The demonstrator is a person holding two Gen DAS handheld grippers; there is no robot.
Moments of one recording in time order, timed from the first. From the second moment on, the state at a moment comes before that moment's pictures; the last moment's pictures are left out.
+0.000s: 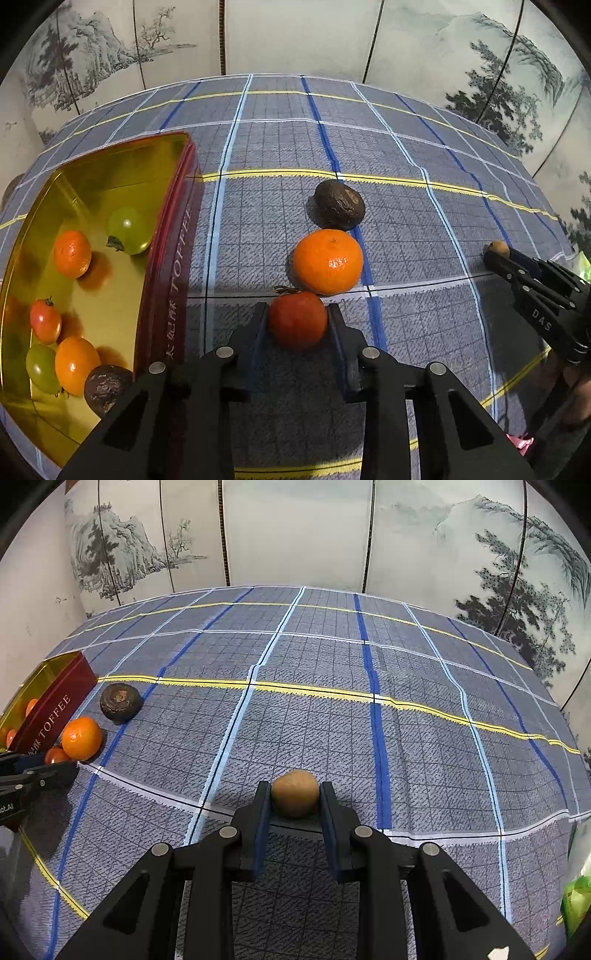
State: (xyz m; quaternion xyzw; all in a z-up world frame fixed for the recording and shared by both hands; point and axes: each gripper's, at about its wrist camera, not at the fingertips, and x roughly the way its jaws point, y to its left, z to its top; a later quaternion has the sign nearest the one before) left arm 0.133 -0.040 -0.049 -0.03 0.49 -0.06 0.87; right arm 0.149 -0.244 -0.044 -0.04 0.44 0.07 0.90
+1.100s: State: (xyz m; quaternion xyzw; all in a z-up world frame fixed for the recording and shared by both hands) left arm 0.096 0.017 0.018 -0.03 0.41 -0.01 0.91; right arm 0.149 -0.244 -0.044 -0.04 0.44 0.07 0.90
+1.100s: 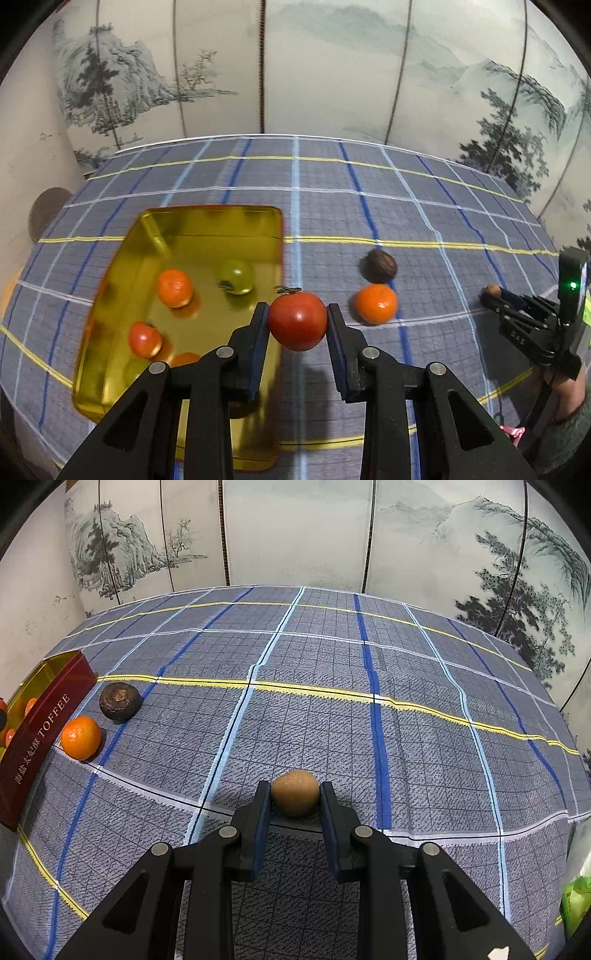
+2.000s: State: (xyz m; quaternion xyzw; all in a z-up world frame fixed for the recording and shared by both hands) left arm 0.098 0.093 -0.017 -0.04 0.45 0.07 0.89; right arm 0.149 -0.243 -0.044 -0.04 0.44 0.07 0.90
